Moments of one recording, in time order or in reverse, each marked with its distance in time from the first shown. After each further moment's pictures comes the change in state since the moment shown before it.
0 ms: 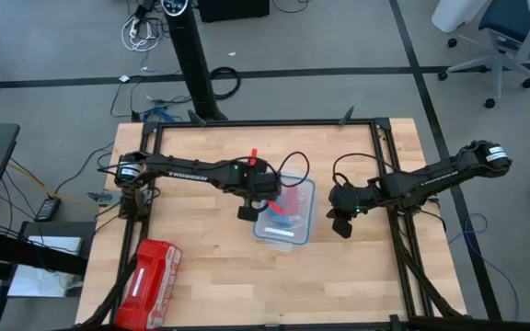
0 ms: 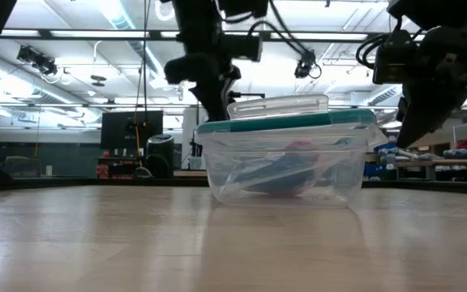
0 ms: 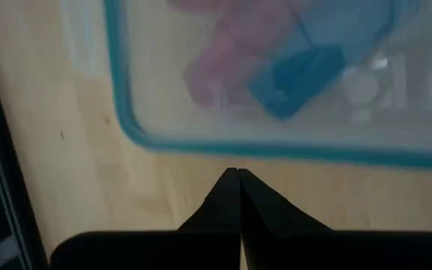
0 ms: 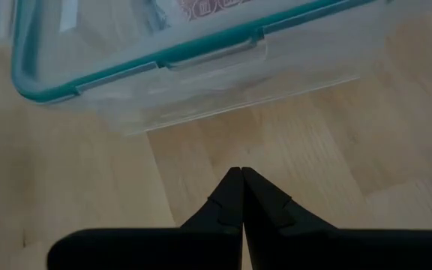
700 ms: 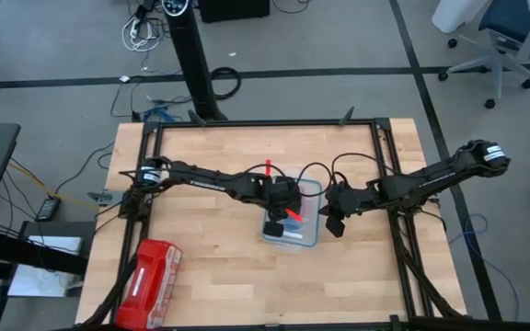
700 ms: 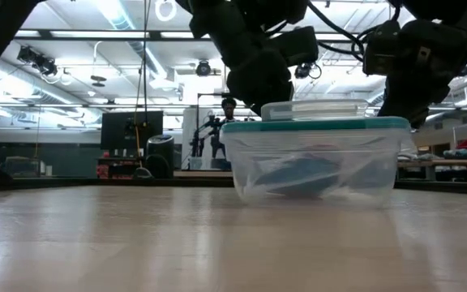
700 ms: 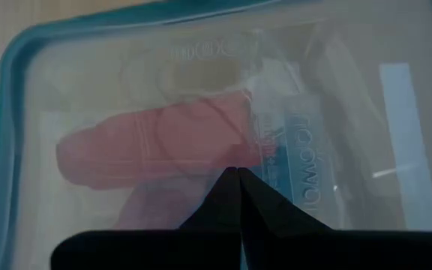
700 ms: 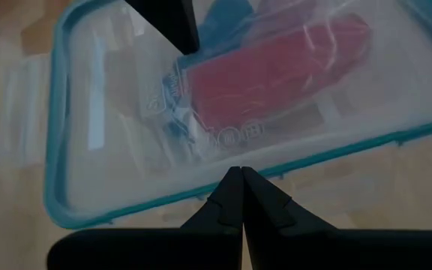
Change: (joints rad) left arm -0.028 0.212 0.049 0.417 0.265 -0.003; right arm 0.034 0.039 -0.001 0.143 0.132 0.033
